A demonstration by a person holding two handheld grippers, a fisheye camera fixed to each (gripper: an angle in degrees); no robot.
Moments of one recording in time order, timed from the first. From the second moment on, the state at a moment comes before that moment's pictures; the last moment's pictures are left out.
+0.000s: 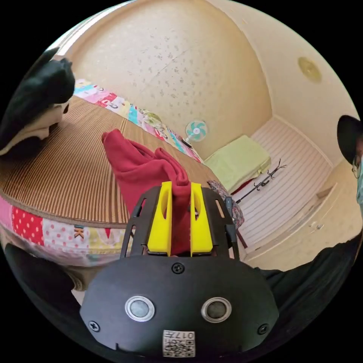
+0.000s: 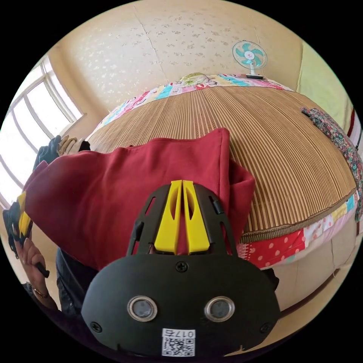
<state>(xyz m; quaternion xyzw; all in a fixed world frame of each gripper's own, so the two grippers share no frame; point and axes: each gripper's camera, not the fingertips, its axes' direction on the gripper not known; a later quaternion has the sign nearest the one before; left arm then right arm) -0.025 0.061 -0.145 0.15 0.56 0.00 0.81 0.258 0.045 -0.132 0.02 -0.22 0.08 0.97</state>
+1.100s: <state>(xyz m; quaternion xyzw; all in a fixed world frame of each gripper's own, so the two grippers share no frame) 0.018 -0.033 0.020 -0.25 0.65 -0.04 0.71 0.233 0.172 -0.328 0.16 -0.42 -0.06 0.89</state>
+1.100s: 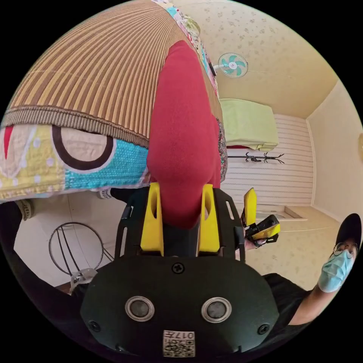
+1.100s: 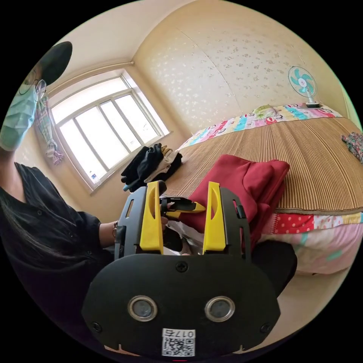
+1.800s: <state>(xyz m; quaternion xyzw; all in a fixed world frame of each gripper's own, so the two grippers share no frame) -0.065 -0.004 0.038 -0.26 0.71 -0.01 0.66 -0.071 0.082 -0.213 -0.08 0.11 -0.26 0.96</state>
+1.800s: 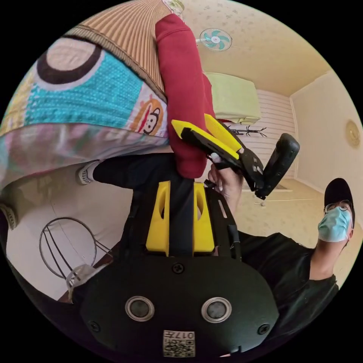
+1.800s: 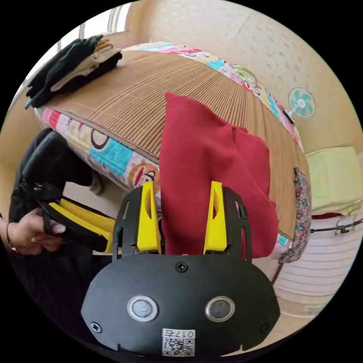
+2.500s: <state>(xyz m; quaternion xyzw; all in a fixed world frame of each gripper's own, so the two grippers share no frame) -0.064 0.047 -0.015 -0.25 0.70 0.02 0.67 0.217 -0.079 -0.039 -0.19 0.26 -0.12 0.94</state>
